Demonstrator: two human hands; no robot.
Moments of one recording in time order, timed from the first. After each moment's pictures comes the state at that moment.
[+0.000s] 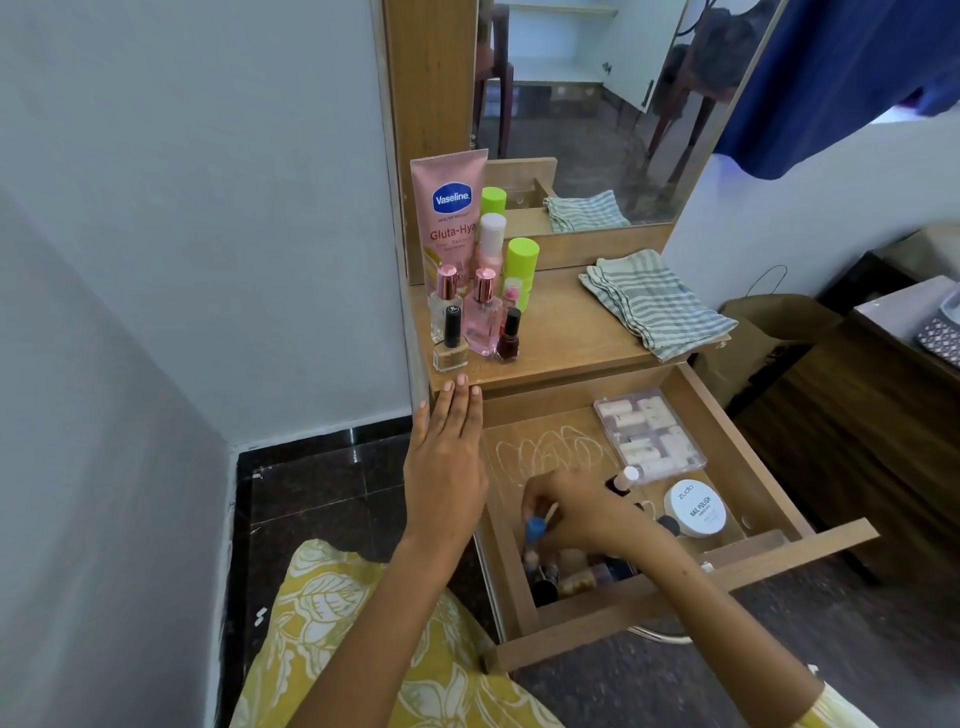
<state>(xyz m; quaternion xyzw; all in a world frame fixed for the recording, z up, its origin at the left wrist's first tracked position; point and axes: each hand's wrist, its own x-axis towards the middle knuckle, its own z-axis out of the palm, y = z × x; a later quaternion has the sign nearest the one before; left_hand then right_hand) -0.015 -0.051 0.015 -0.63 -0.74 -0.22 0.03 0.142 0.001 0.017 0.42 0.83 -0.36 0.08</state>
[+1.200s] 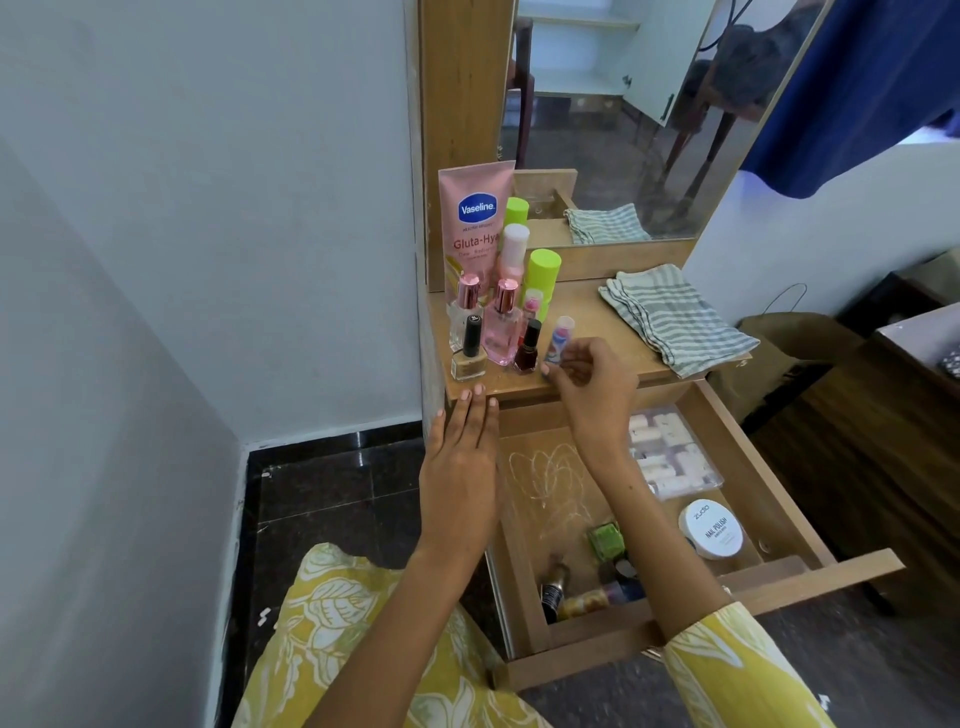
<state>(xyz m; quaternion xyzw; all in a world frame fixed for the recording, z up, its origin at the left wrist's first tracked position) -0.015 -0.048 0.011 -0.62 -0.75 -0.22 0.08 0.088 0.070 0.041 0.52 0.66 -0.26 -0.47</state>
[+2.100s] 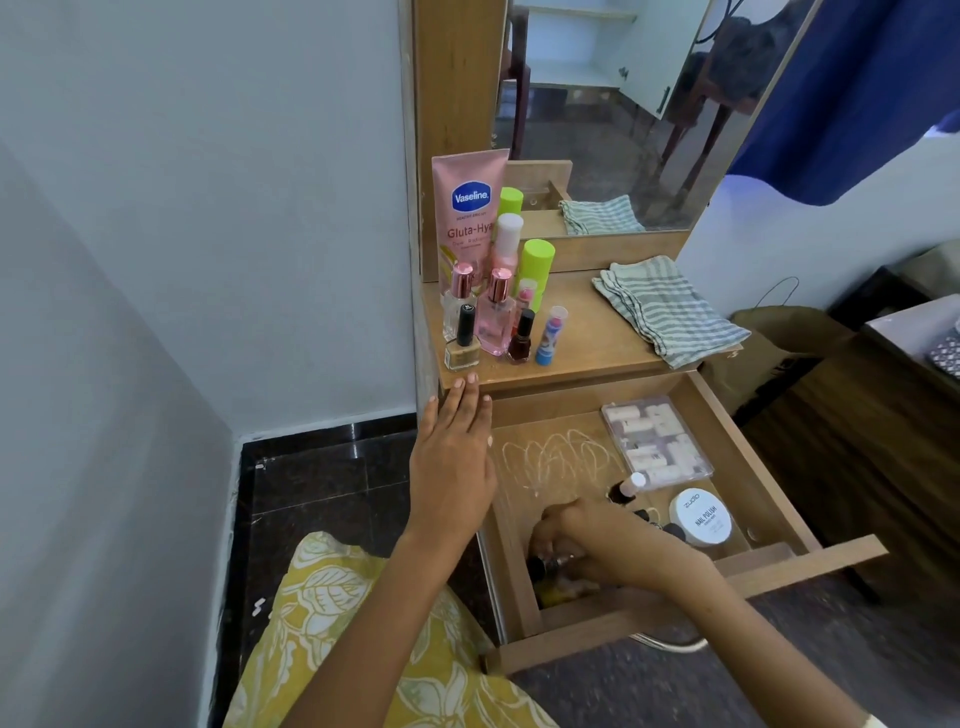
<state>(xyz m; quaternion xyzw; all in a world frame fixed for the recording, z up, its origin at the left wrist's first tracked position) -0.021 -0.050 0.015 -0.63 -0.74 -0.22 0.01 0.156 -0.008 0.023 0.26 0.92 -0.20 0.19</state>
